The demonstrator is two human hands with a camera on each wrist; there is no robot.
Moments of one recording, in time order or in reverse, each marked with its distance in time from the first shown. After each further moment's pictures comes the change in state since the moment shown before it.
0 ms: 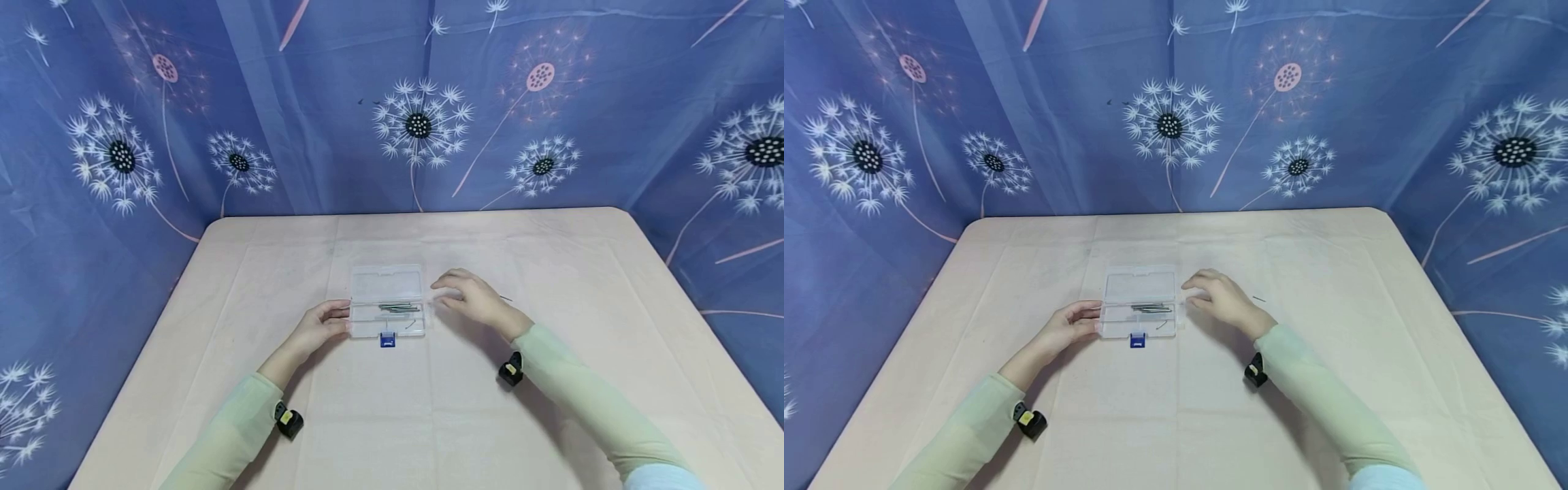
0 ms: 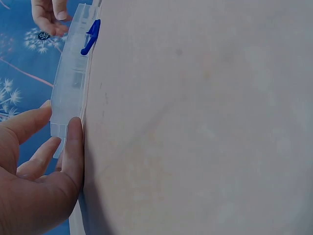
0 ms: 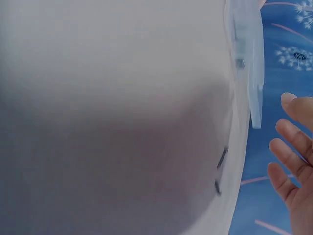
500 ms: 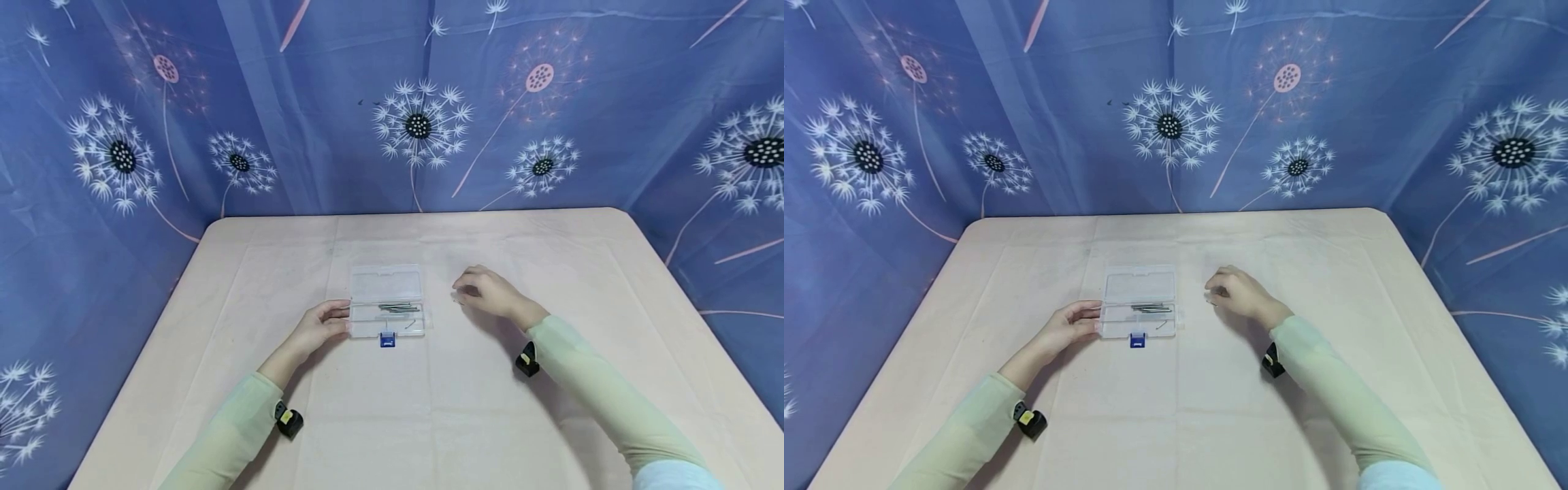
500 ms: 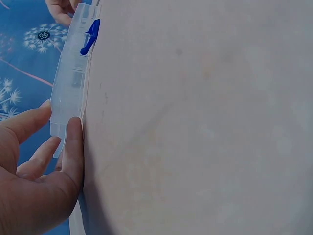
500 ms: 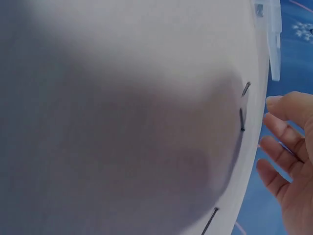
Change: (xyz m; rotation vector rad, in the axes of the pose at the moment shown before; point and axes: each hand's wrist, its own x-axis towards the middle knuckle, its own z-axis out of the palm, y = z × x) left_hand 0.001 0.001 0.001 -0.008 0.010 -0.013; right_hand -0.013 0.034 -0.015 -0.044 -0.094 0.056
